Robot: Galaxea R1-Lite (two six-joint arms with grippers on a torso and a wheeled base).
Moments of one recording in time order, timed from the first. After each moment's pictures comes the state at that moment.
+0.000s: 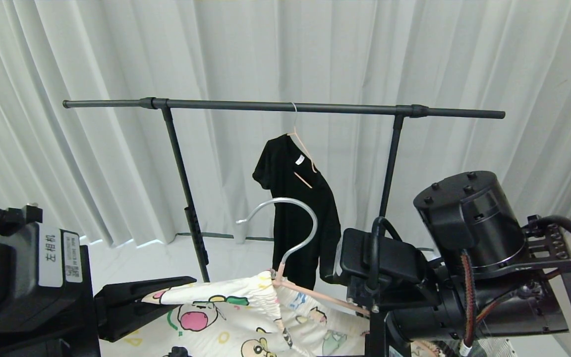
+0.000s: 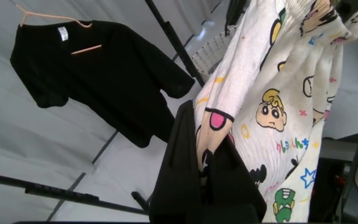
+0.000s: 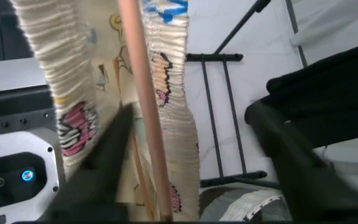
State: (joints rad) left arm -0.59 1.04 -0.57 -0.12 -0.30 0.53; right arm 1.01 1.62 -0.99 0.01 0.22 -0.33
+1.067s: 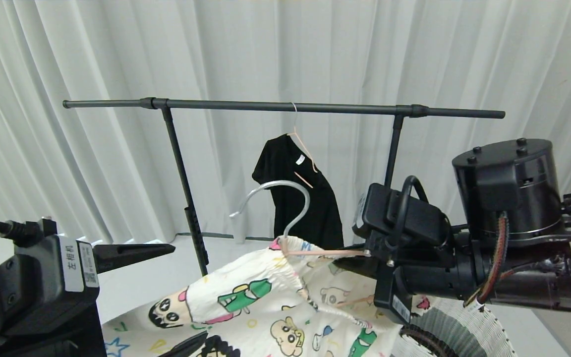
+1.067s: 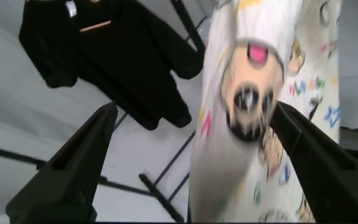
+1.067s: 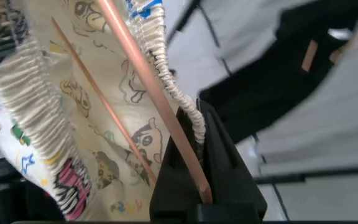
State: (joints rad) left arm -0.54 1.05 -0.53 -0.13 -0.25 0.55; right arm 0.94 1.57 -0.98 -0.14 0.09 -0.42
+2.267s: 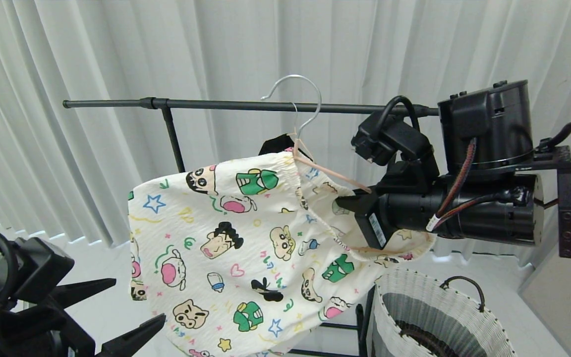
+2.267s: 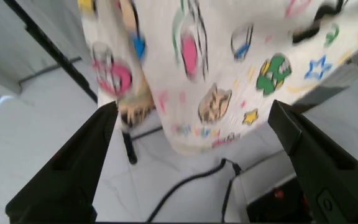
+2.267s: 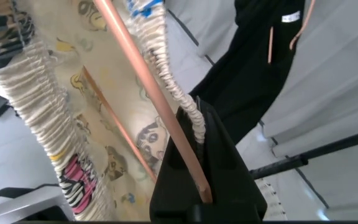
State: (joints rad) left arm -0.20 1.03 -0.34 -0.21 -0.25 0.23; right arm 0.88 1.66 -1.22 -0.07 -0.04 -0.19
